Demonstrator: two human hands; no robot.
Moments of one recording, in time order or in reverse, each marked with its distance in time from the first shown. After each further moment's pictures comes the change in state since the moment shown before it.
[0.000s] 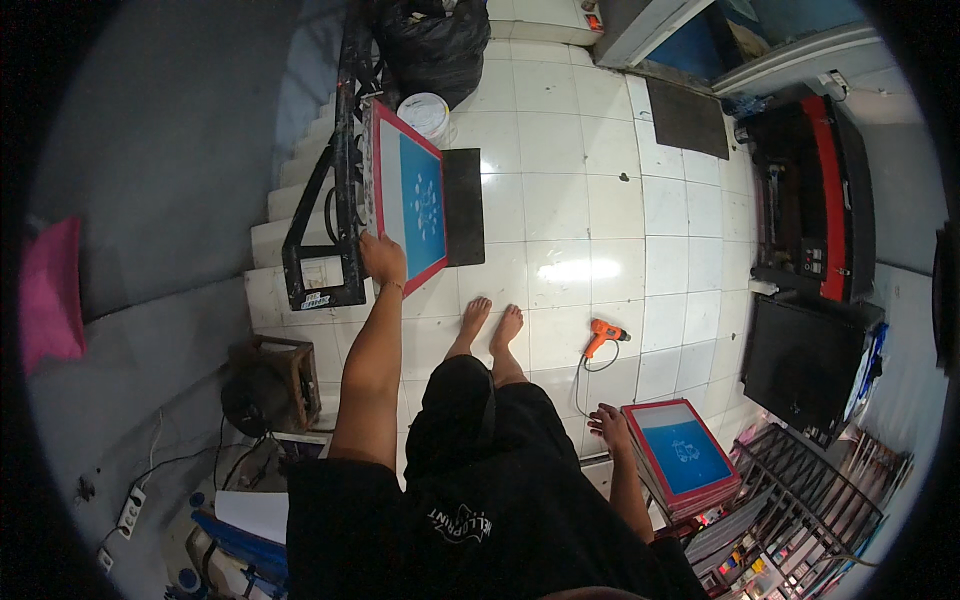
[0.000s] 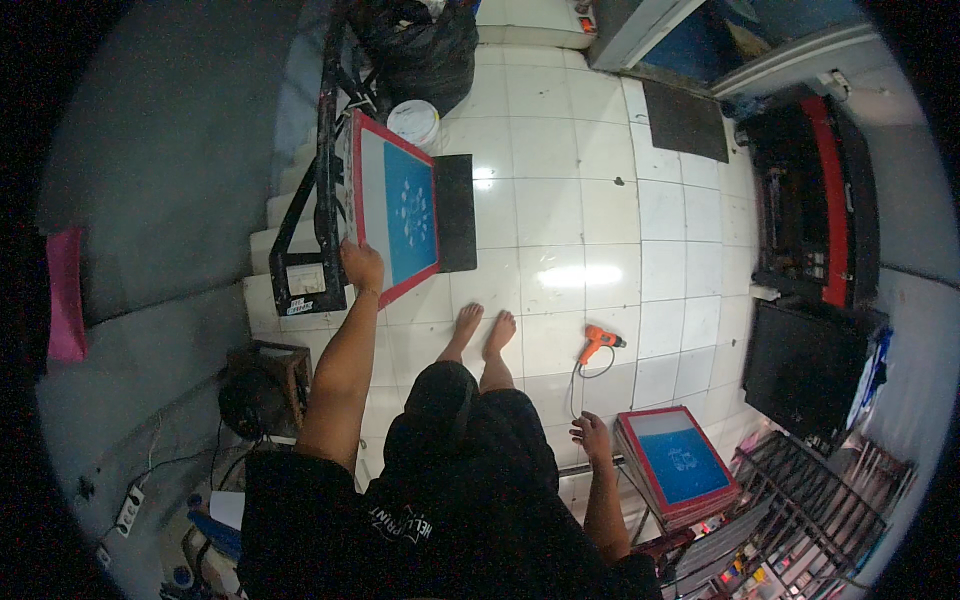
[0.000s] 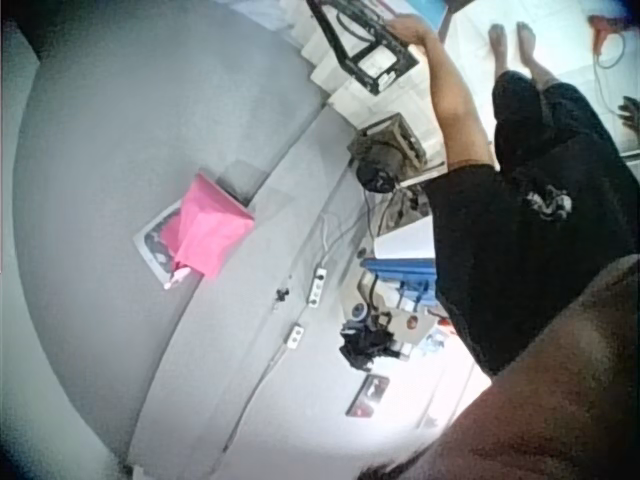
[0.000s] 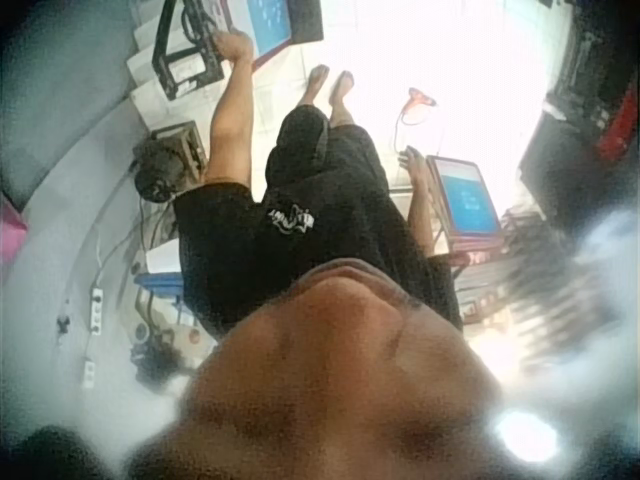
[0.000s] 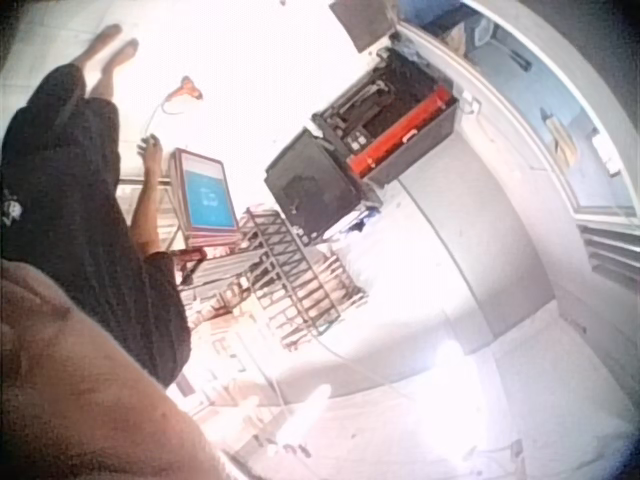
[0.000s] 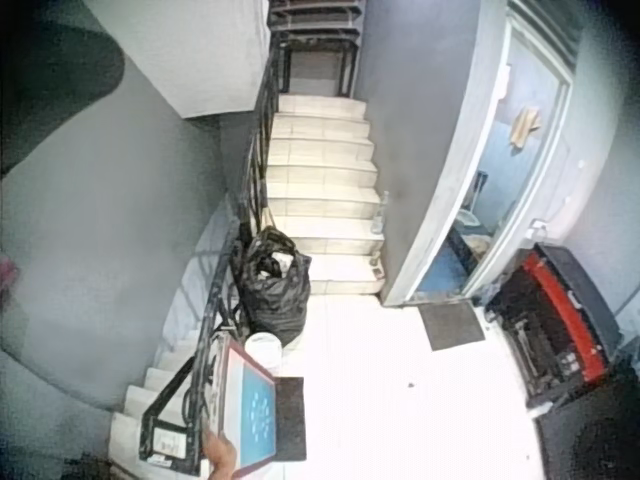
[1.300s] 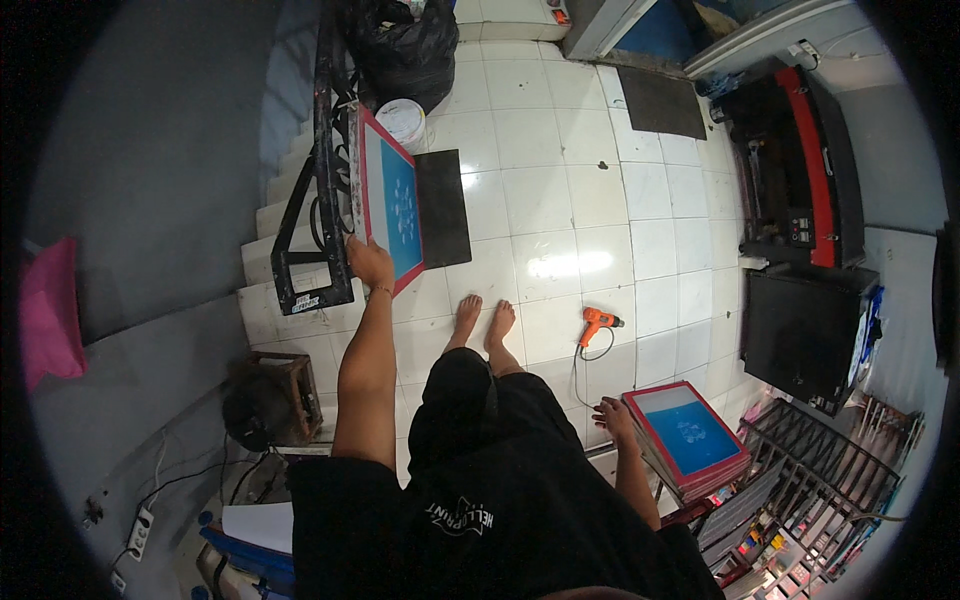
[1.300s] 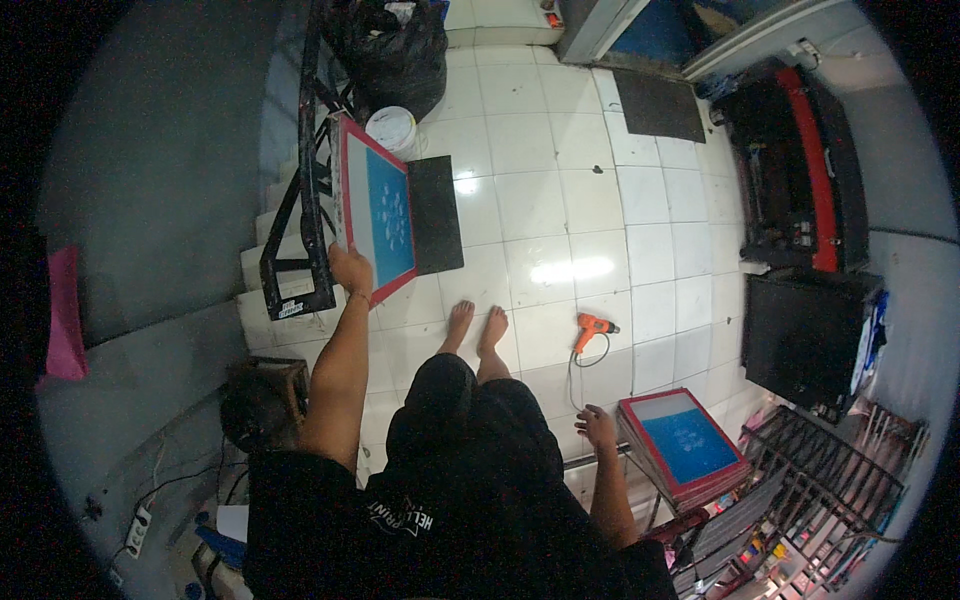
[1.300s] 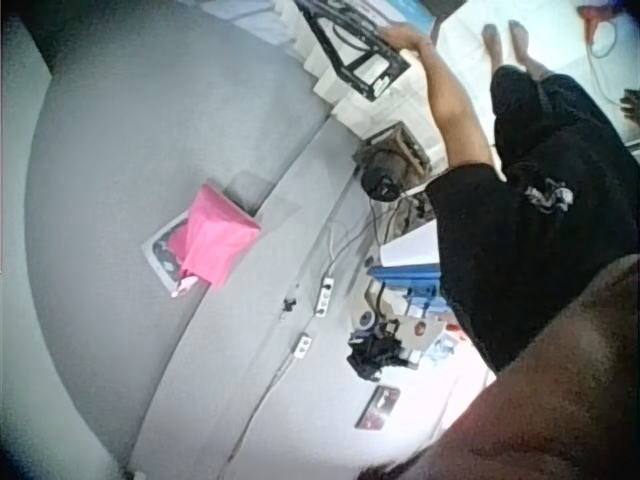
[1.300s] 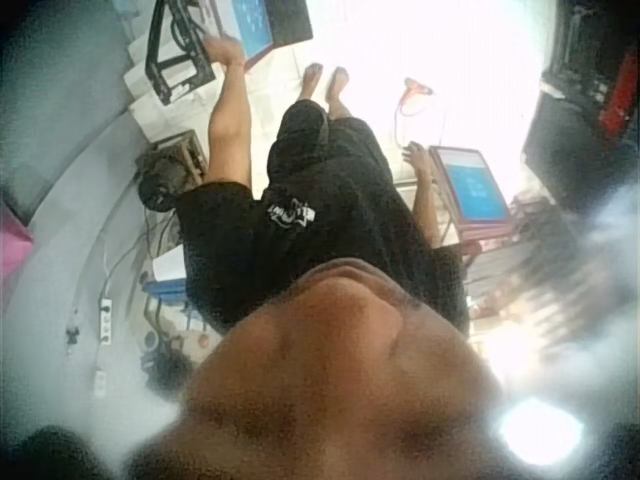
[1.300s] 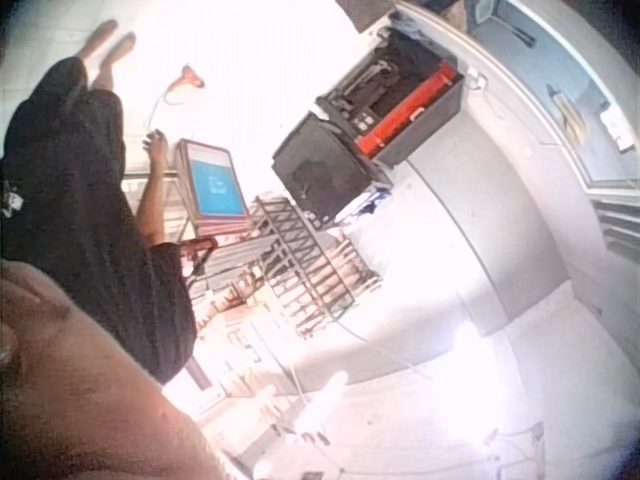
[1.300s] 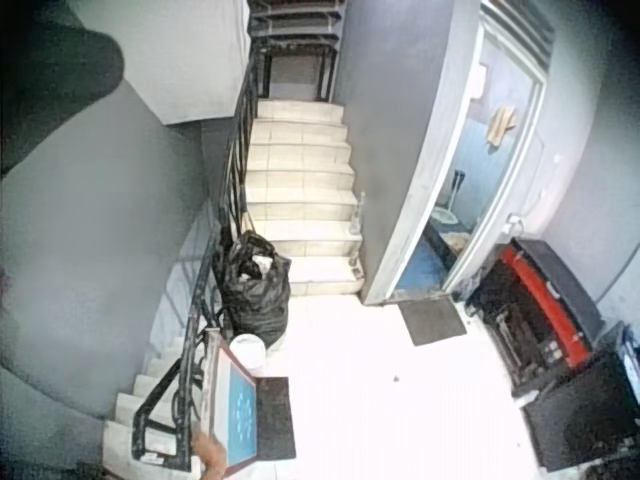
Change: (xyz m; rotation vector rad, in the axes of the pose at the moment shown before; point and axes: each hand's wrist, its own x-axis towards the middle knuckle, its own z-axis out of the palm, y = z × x) left_hand -0.012 -0.019 0.008 -0.035 0.102 0.141; right_hand 0.002 0.043 -0.024 0.026 0.048 0.035
